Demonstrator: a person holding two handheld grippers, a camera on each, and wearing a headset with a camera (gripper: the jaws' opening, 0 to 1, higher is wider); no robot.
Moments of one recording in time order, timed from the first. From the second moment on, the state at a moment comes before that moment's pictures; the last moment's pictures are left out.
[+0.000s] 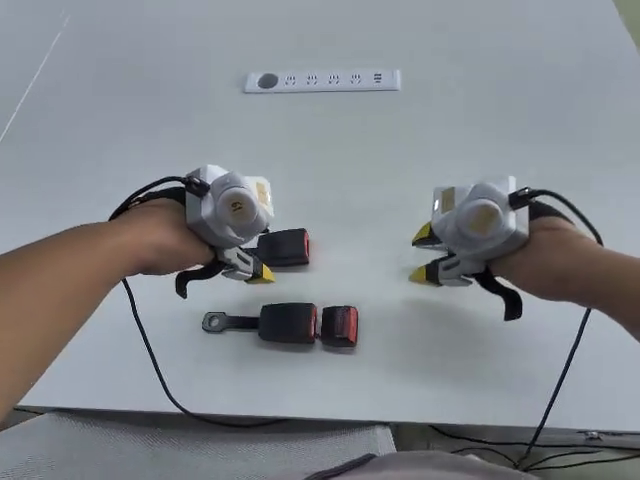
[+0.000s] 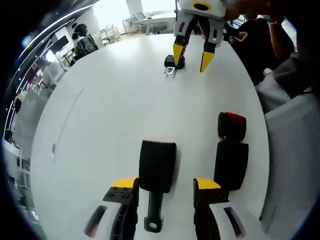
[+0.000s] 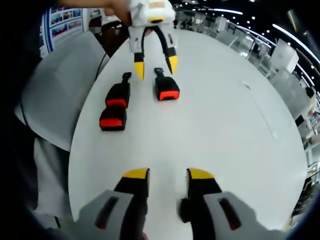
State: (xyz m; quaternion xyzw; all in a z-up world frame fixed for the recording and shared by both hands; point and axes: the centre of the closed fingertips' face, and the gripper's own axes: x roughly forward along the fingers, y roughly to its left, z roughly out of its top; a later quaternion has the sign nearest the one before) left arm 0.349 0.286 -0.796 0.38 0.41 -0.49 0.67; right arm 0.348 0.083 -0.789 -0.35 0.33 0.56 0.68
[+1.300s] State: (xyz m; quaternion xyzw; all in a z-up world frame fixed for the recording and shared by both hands) left arm 0.359 0.284 -0.816 0.41 0.43 -0.52 0.61; right arm 0.369 0.036 -0.806 -0.37 0.36 0.57 0.64
